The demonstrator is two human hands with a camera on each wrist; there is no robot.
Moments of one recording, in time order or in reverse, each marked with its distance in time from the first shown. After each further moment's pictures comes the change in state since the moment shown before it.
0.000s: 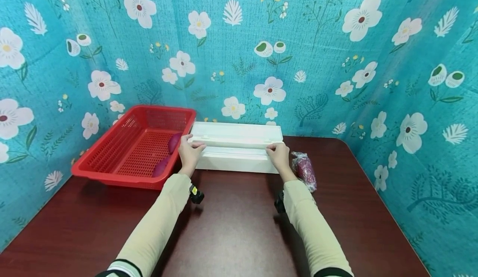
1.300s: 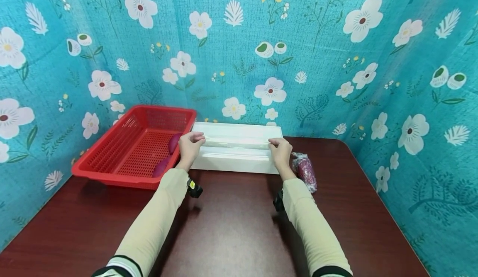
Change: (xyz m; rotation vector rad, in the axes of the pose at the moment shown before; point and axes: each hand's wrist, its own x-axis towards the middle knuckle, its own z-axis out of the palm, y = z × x) left_hand 0.014 0.016 -0.006 -0.070 -0.084 0.098; right_hand 0.006 -0.008 0.002 0.097 0.235 -0.092
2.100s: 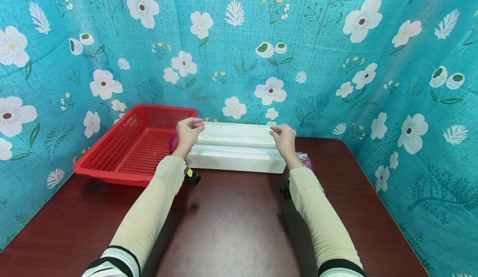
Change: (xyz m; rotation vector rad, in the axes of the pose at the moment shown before) left_hand 0.025 0.036 -0.009 -0.054 -0.051 0.035; right_hand 0.028 -0.025 -0.026 -0.036 -0.088 -0.162
